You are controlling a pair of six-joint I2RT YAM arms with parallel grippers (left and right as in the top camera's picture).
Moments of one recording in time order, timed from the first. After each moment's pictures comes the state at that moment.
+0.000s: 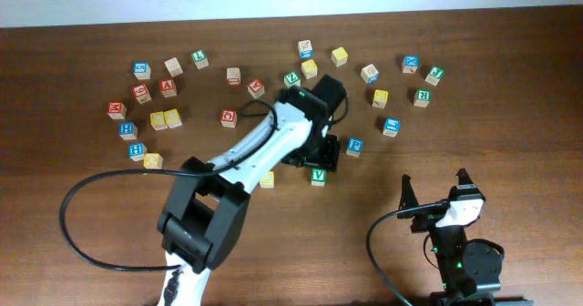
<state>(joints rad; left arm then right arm) -0.67 2.15 1.72 -1.06 0.13 -0.39 0.02 0.01 0.01 -0.07 -0.04 0.05</state>
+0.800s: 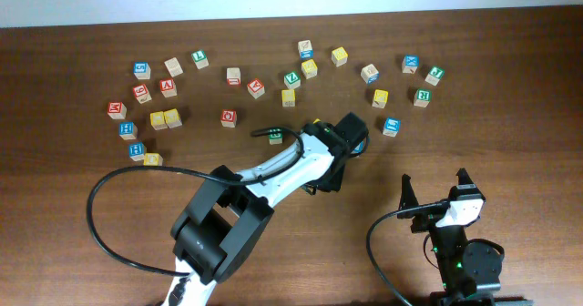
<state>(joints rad) -0.80 2.15 1.56 -0.91 -0.11 -0.52 0.02 0.01 0.01 -0.07 -0.04 0.05</state>
